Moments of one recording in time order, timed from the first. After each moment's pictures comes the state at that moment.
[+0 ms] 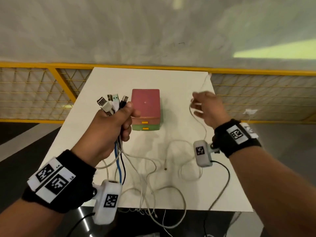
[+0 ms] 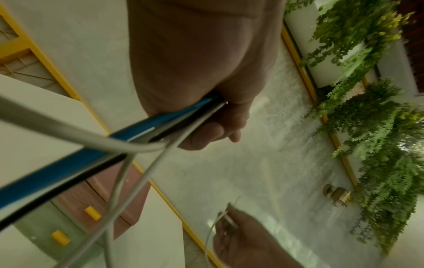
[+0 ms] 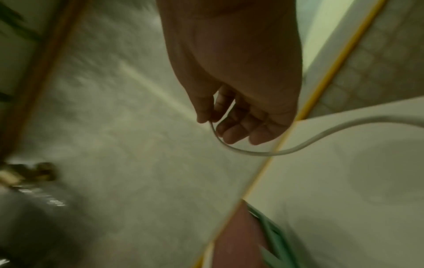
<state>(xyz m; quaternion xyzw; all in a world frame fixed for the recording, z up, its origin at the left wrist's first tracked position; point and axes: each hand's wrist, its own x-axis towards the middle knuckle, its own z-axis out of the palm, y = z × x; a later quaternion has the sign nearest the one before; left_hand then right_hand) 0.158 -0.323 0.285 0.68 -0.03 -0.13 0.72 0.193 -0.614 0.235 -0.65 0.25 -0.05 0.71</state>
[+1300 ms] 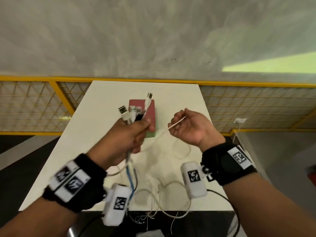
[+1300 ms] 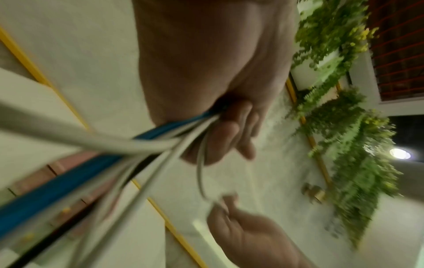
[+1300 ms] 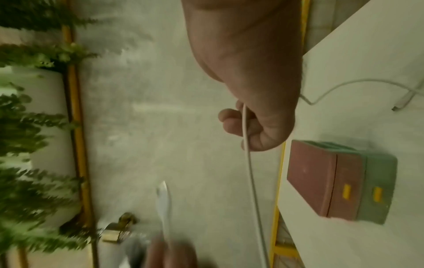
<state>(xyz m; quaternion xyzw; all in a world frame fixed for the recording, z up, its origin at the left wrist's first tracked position) 0.126 -0.342 0.299 0.65 -0.10 -0.25 0.71 0.131 -0.553 0.280 -0.26 0.30 0.08 0.91</state>
